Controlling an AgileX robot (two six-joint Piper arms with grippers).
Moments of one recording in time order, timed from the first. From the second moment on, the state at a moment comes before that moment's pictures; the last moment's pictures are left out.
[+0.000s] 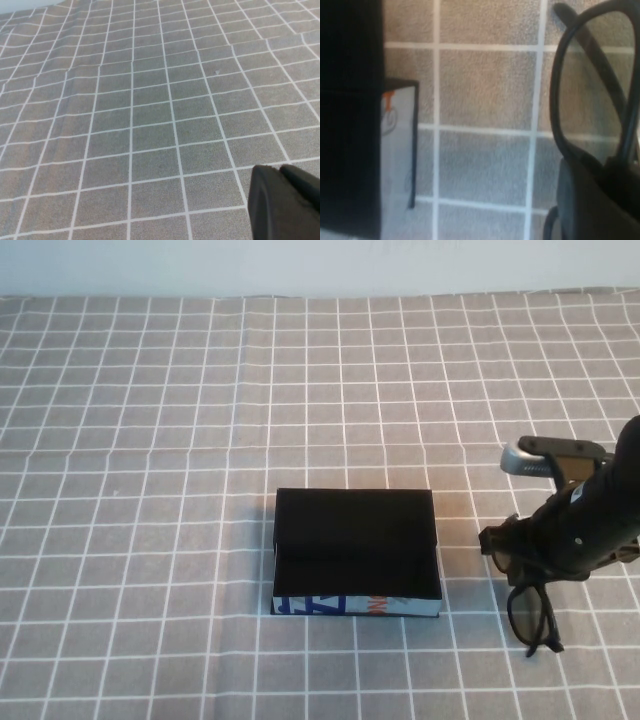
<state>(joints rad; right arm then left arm) 0.31 1.71 -1.01 0.26 0.66 0.10 -0.06 -0.02 0.02 0.04 0.37 0.08</state>
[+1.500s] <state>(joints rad) 0.32 0.03 -0.08 0.11 0.18 0.10 -0.06 -0.02 0.02 0.04 0.37 0.08</state>
